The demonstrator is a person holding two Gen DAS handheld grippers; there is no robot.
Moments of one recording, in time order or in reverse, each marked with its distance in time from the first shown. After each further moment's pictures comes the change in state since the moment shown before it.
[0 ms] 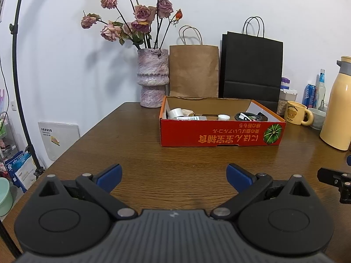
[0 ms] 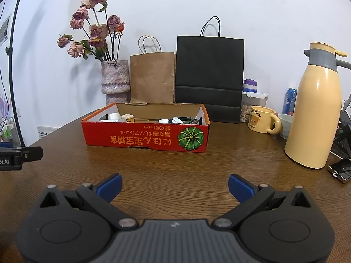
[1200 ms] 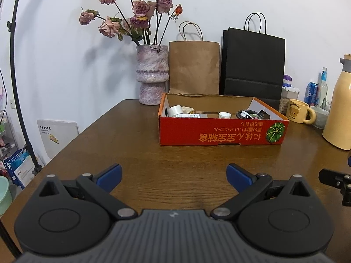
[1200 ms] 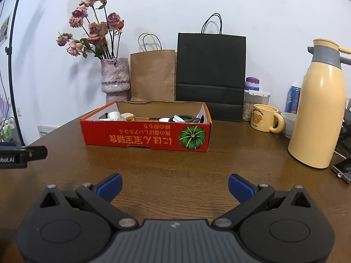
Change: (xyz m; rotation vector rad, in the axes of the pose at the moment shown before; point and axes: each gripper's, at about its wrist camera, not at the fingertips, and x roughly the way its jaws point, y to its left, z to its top) left arm 0.012 0.000 0.000 -0.001 0.013 0.000; right arm 0.008 -0.001 0.000 0.001 0.002 0.008
